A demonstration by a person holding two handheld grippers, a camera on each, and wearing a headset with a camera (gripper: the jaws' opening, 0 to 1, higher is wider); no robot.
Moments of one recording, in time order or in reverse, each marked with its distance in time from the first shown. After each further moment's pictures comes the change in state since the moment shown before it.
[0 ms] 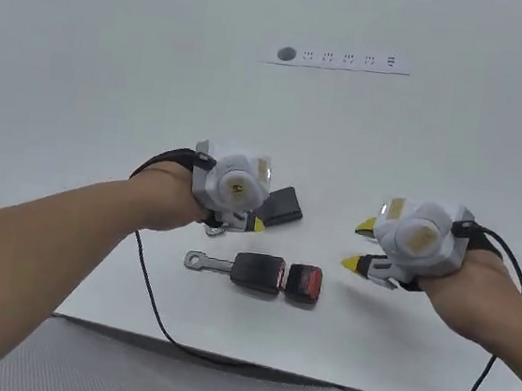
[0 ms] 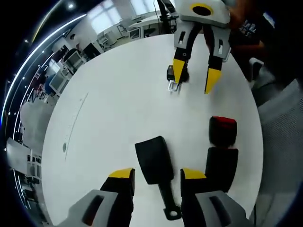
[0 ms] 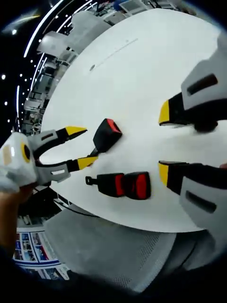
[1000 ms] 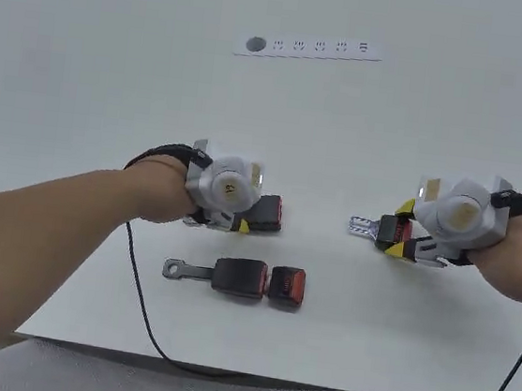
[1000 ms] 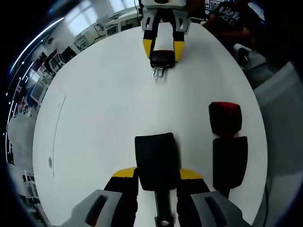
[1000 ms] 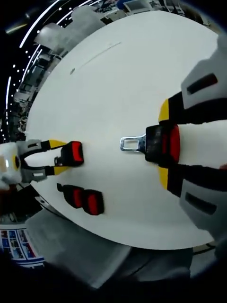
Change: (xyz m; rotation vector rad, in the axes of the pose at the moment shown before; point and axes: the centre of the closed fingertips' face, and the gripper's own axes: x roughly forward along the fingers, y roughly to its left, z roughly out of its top) left arm 0.031 -0.011 -0.009 0.135 0.053 -0.151; right arm -0.017 -0.031 -0.060 -0.074 0.139 0.046
